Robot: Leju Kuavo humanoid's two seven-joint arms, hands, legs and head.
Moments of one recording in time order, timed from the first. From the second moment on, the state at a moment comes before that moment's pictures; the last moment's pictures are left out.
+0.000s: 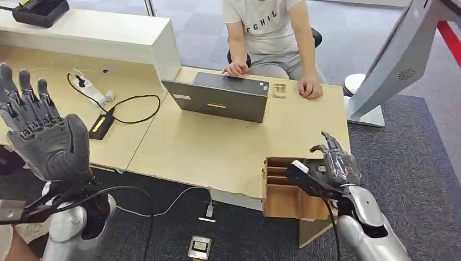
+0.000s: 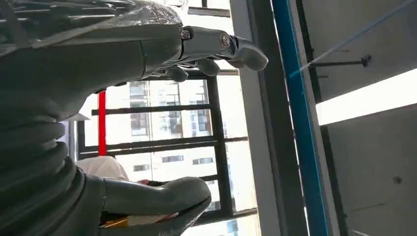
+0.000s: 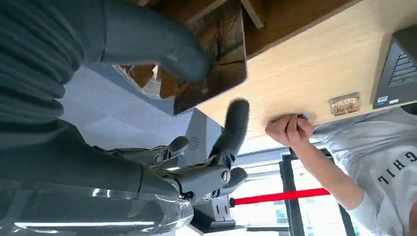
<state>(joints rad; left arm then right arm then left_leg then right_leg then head) -0.07 0.09 -0.30 -2.10 0.19 0.54 -0.63 -0.50 -0.26 0.63 -1.16 0.93 -0.13 0.14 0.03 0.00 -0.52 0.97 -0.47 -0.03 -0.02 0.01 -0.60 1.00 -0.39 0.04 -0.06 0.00</state>
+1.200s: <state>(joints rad) -0.03 0.12 -0.30 -2.15 0.18 0.60 -0.62 -0.45 -0.30 0.61 -1.28 0.91 -0.13 0.19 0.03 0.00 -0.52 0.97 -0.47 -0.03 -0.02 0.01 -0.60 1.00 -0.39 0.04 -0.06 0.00</state>
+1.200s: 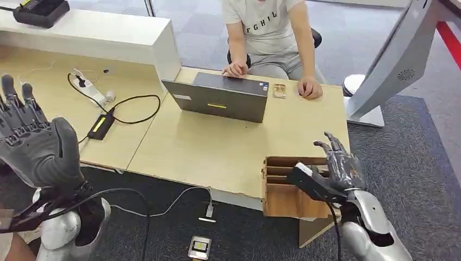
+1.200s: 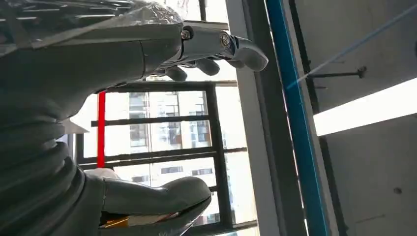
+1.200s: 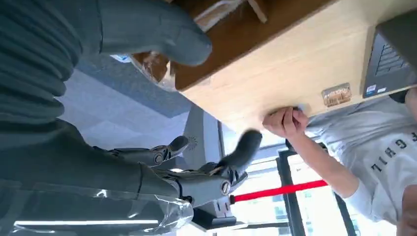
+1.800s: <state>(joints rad) -0.01 0.12 -0.30 -2.16 0.18 0.61 -0.63 -0.42 -0.37 0.46 -1.48 0.94 -0.23 0.24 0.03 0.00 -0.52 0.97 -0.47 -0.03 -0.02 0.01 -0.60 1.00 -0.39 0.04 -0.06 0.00</state>
